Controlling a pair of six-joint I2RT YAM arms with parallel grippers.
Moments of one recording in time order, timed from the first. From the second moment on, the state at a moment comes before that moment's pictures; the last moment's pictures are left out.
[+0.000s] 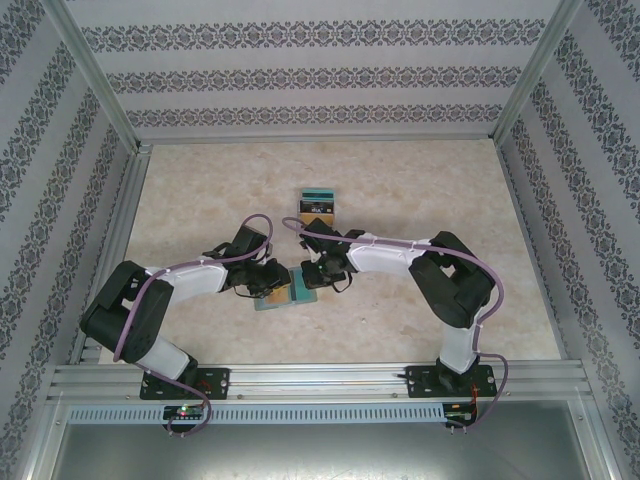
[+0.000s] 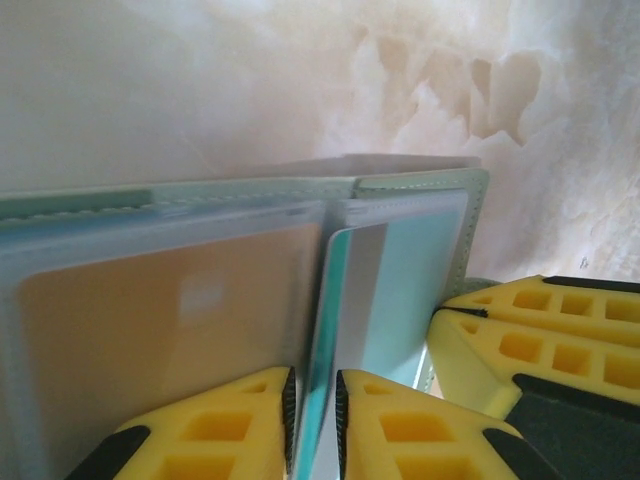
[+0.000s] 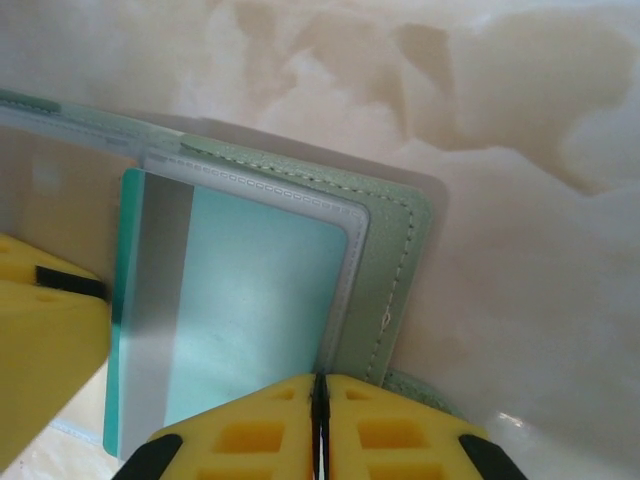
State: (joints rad) left arm -0.47 1.53 0.66 -0.17 0.44 -0.92; right arm 0.82 1.88 1.14 -0.46 -0.22 0.54
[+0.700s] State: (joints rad) left arm -0.47 1.54 0.67 -0.20 0.42 -0.90; right arm 0.82 1.89 1.15 -0.46 -0.23 0.54
